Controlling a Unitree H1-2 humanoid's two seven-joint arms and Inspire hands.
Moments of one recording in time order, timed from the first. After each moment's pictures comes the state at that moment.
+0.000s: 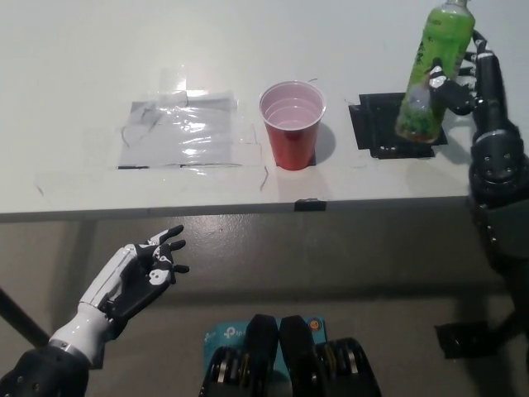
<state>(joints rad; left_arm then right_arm) -0.14 0.26 0.00 -0.17 -0.17 0.30 -0.26 -0.88 -0.28 0.11 0.71 -0.22 0.09 -0.25</state>
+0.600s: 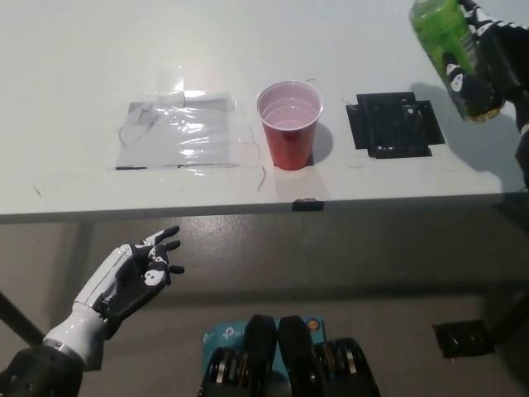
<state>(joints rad) -0.14 0.28 0.00 -0.18 -0.17 0.31 -0.27 -0.88 -0.53 0.46 0.55 -0.55 -0.05 -0.21</state>
